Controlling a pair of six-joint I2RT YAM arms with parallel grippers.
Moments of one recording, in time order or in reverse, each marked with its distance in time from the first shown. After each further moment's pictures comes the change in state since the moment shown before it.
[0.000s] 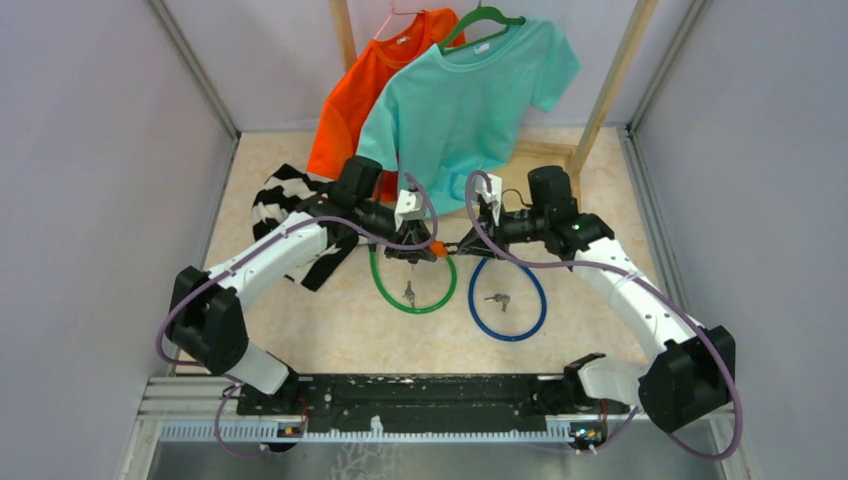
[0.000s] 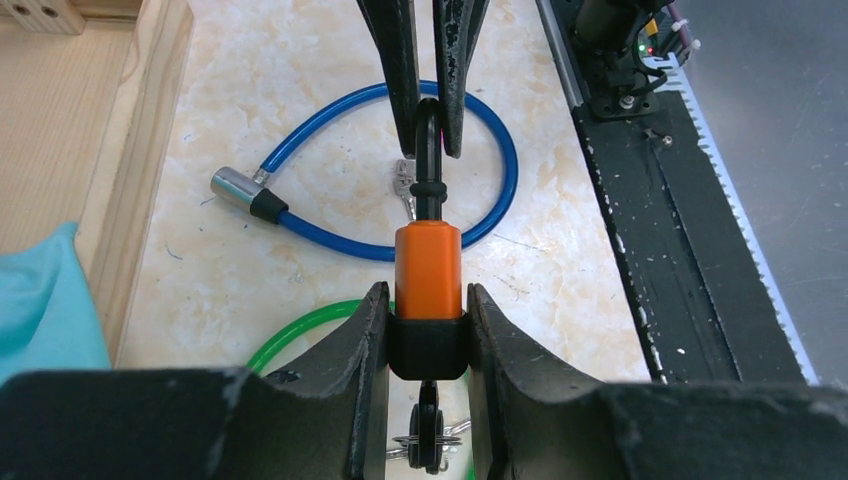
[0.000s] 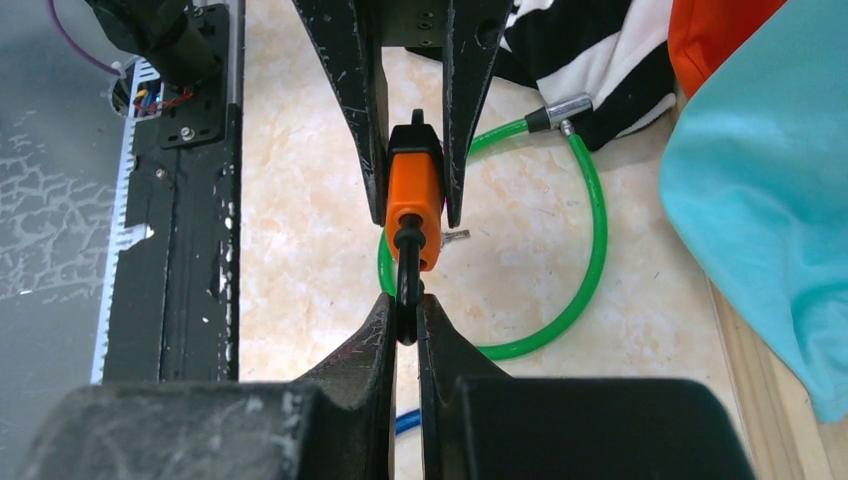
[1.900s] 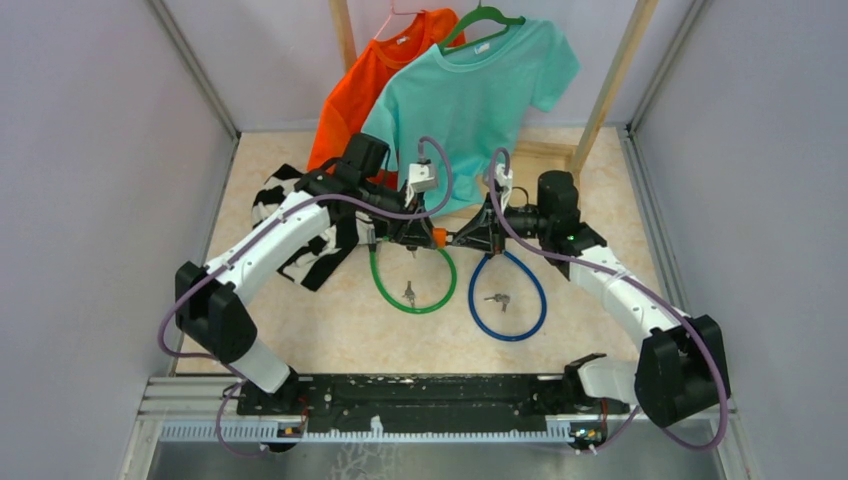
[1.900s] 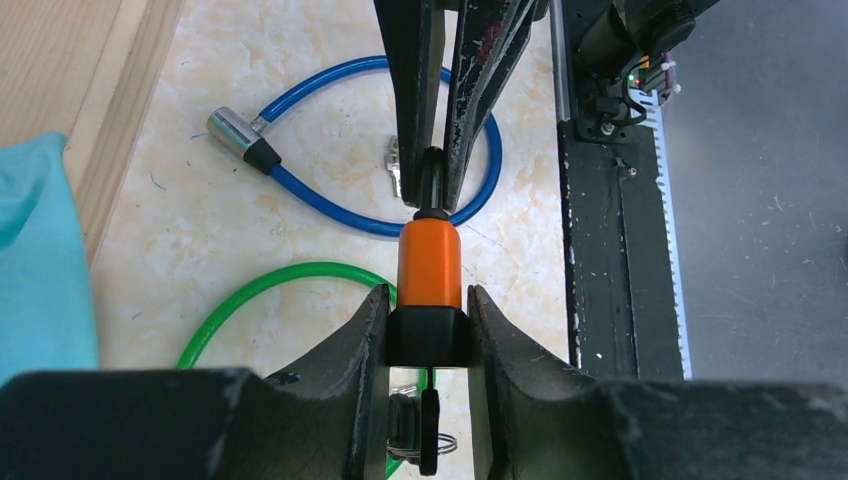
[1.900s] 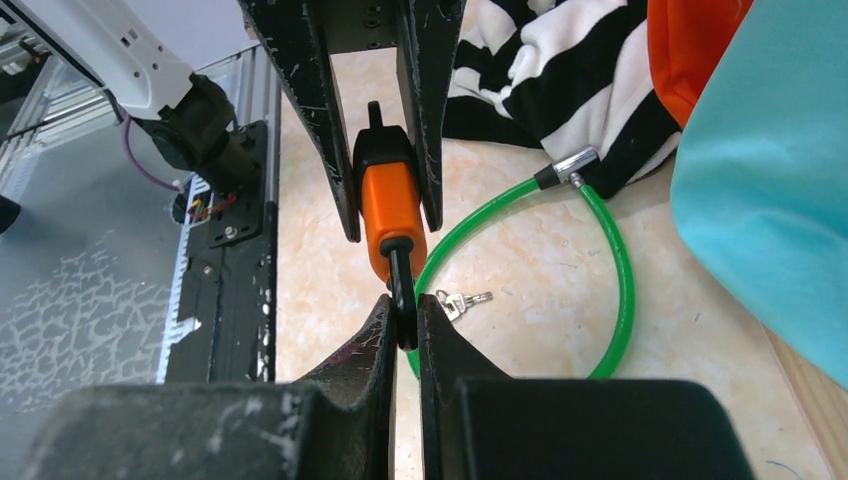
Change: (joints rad) left arm -0.016 0.069 0.268 -0.271 -0.117 -0.184; right arm -0.043 0.016 -0.180 0.537 -0.105 0.439
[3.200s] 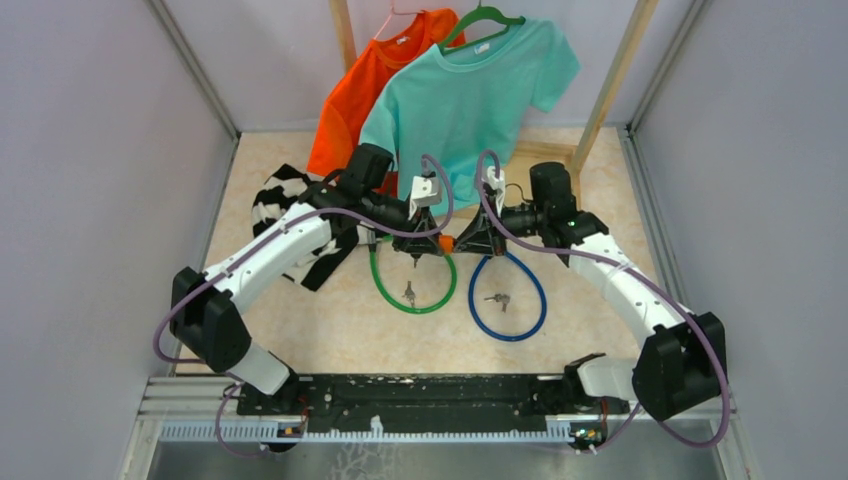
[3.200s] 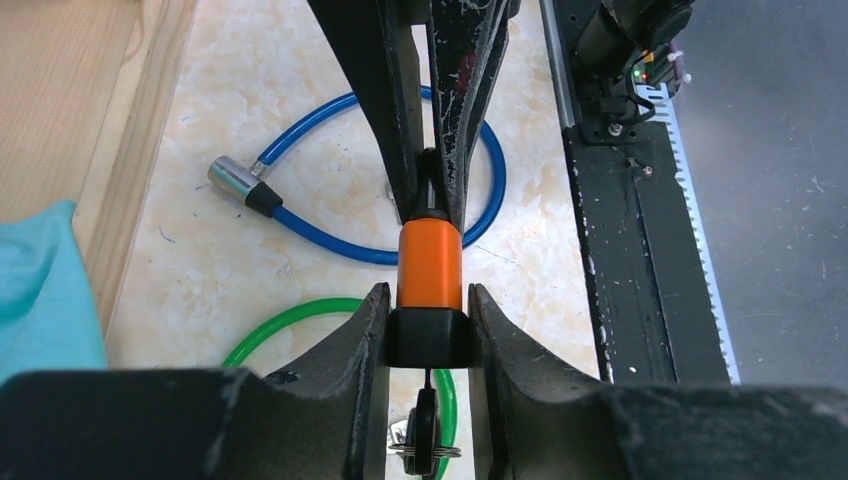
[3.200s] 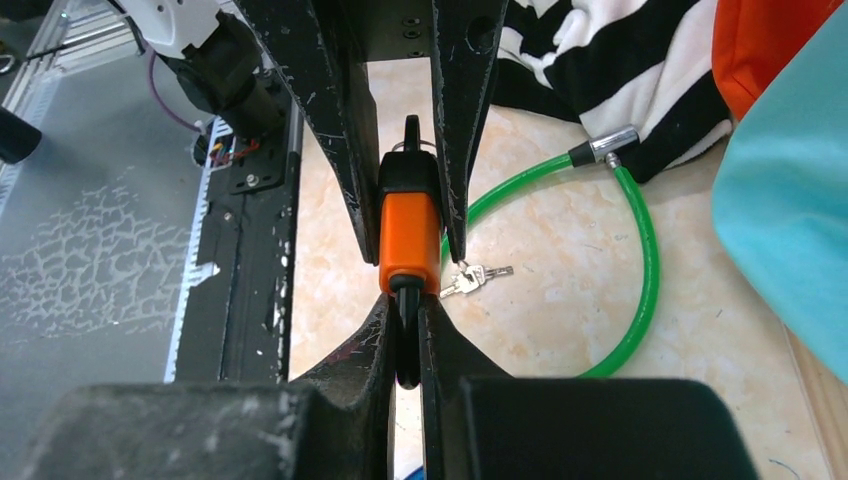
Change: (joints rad) left arm -0.042 -0.047 -0.100 0.124 -0.004 0.050; right arm 0.007 0.033 0.135 -0.350 -0.055 -0.247
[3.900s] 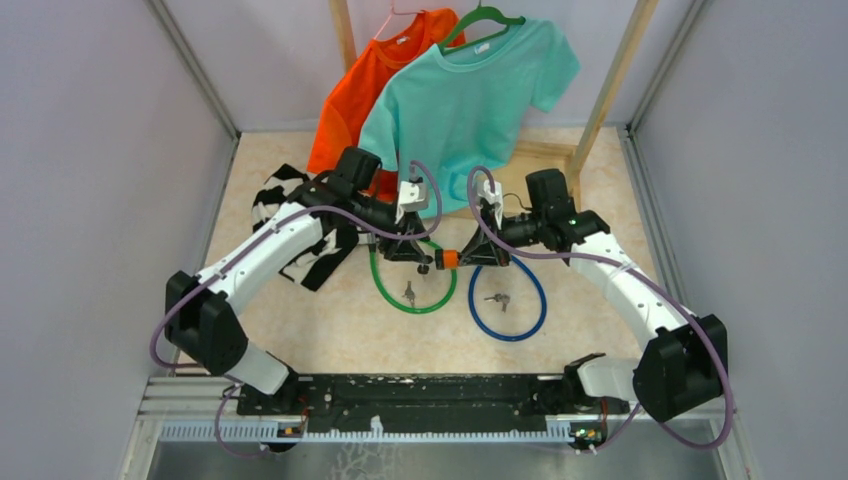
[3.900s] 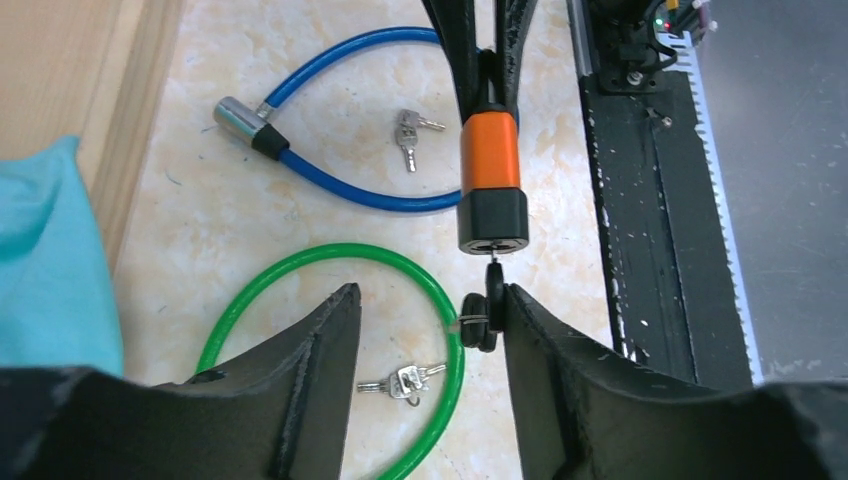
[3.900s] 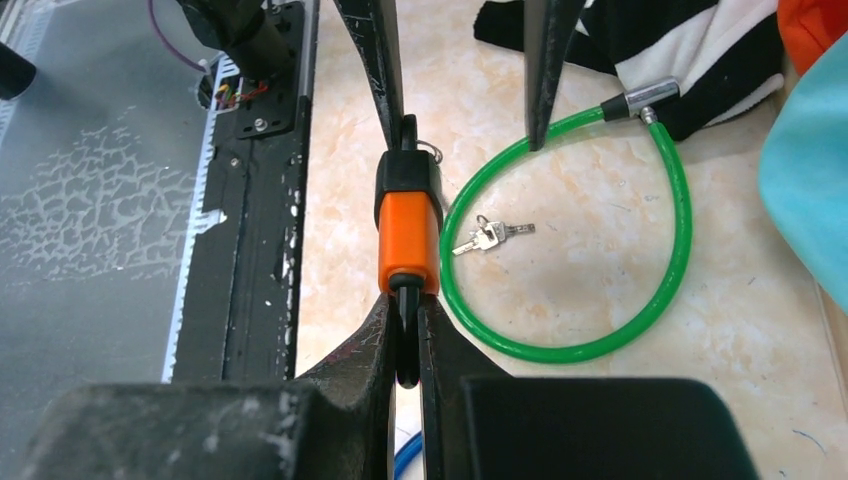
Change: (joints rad) left arm 0.065 -0.036 -0.036 -0.104 -0.010 0.131; right arm 0.003 -0.006 0.032 -0.261 0.009 -0.231
